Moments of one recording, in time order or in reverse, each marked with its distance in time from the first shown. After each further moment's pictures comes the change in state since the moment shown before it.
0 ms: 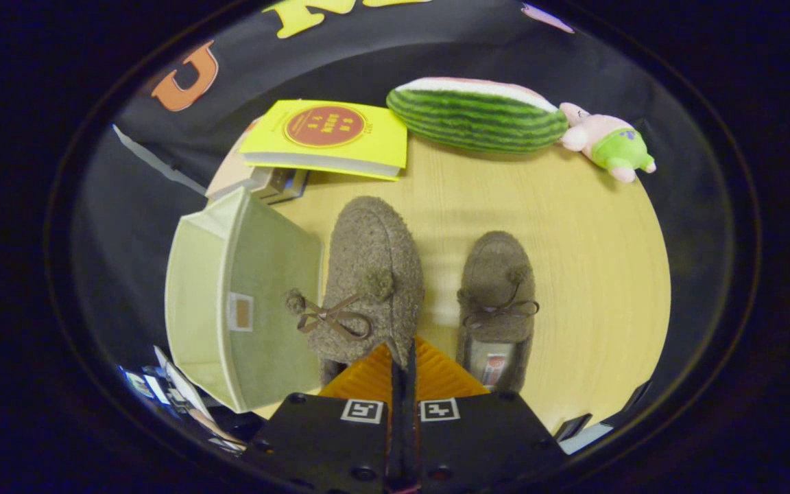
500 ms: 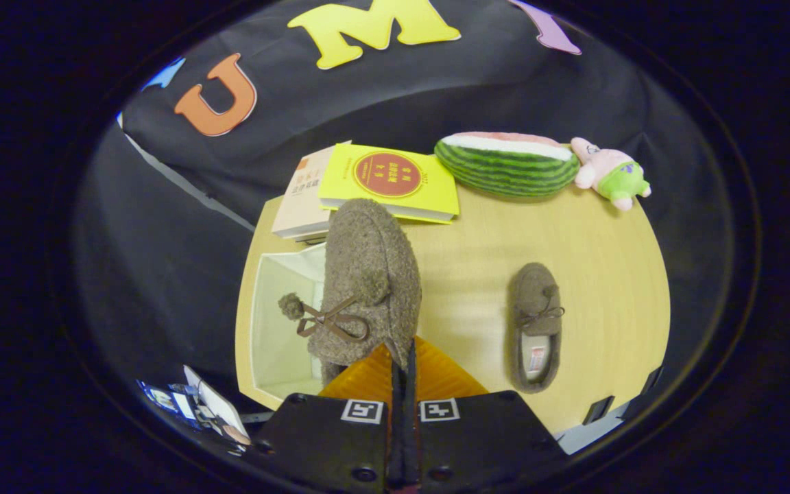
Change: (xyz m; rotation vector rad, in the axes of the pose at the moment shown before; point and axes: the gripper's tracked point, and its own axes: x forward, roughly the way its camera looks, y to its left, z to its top) arm -0.059 0.102 0.015 0.021 -0.093 0.061
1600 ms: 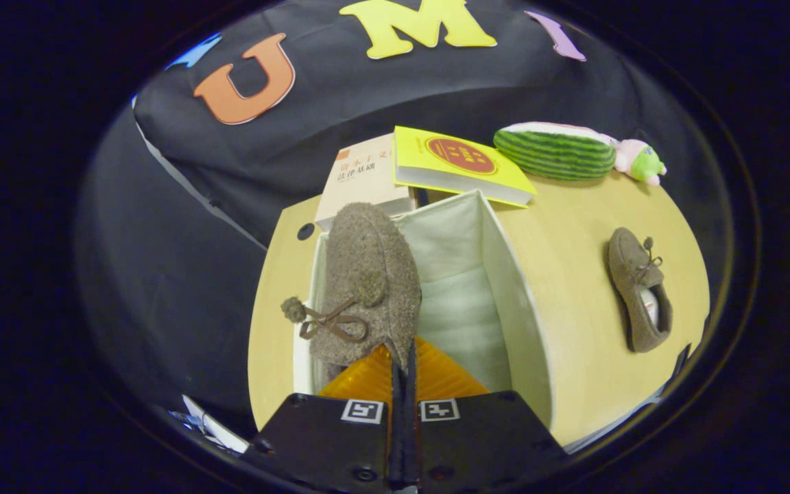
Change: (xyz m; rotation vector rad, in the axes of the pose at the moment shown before) arm 0.114 0.143 -0.049 0.058 -0.167 -0.002
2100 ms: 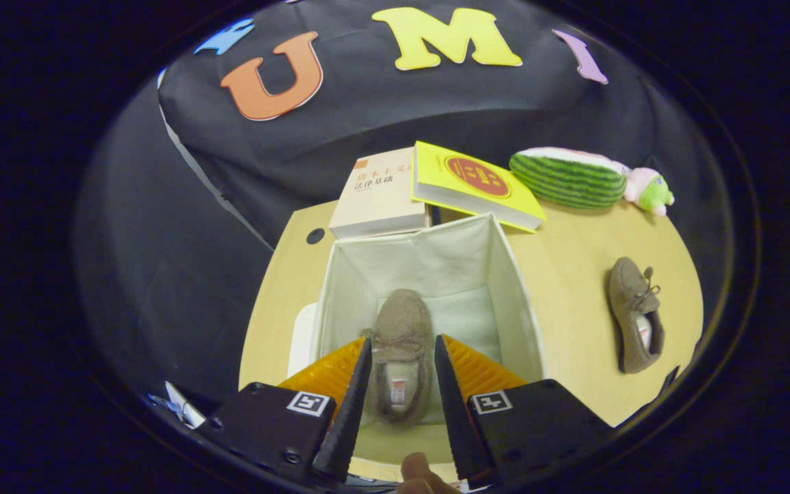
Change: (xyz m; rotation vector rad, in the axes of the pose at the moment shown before) arm -0.022 0.001 0.019 -0.162 -0.108 -0.041
